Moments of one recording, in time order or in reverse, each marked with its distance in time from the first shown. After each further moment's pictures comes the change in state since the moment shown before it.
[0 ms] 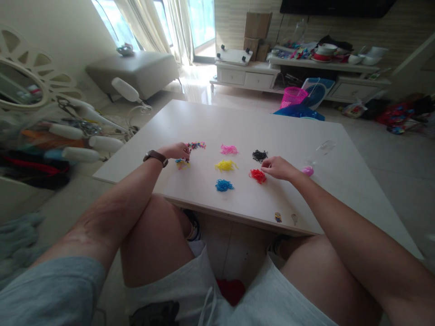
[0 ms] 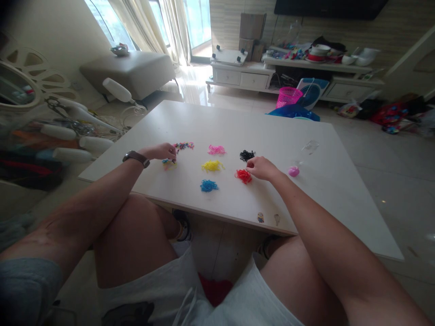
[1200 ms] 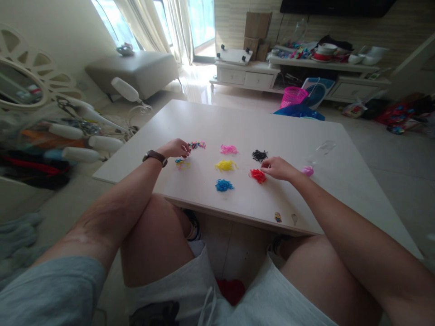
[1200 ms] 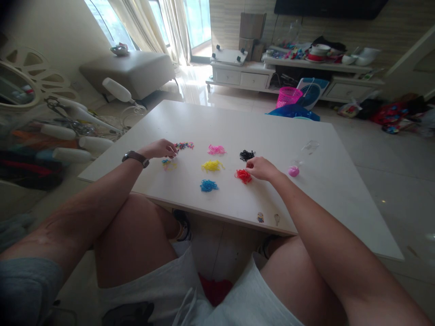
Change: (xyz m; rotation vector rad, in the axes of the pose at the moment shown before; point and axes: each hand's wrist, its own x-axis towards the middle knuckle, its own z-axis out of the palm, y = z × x) left_hand -0.009 0.003 -0.004 -0.204 0.096 -0.015; right_hand 0.001 0.002 0.002 0.019 -0.006 -0.011
